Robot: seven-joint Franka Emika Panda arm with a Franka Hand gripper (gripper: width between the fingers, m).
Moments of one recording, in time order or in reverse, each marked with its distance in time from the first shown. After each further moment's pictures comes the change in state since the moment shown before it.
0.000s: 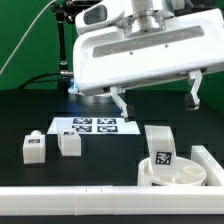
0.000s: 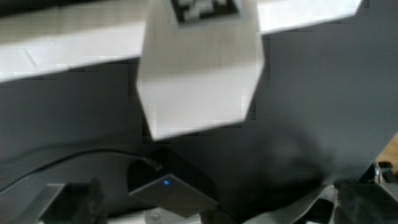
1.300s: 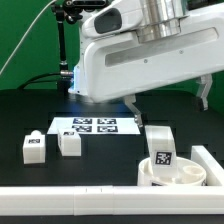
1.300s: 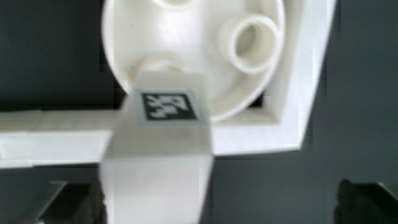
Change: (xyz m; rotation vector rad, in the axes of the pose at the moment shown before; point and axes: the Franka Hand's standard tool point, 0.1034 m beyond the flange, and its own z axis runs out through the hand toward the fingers) arm -0.027 -0.011 0.001 0.084 -0.562 -0.164
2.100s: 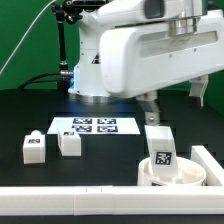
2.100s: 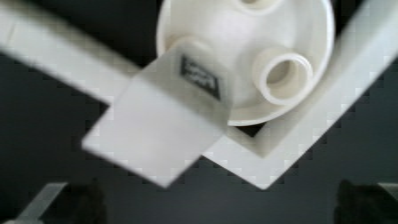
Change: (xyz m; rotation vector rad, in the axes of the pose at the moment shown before) arm 0.014 -0.010 -0.004 -0.125 -0.004 -0.653
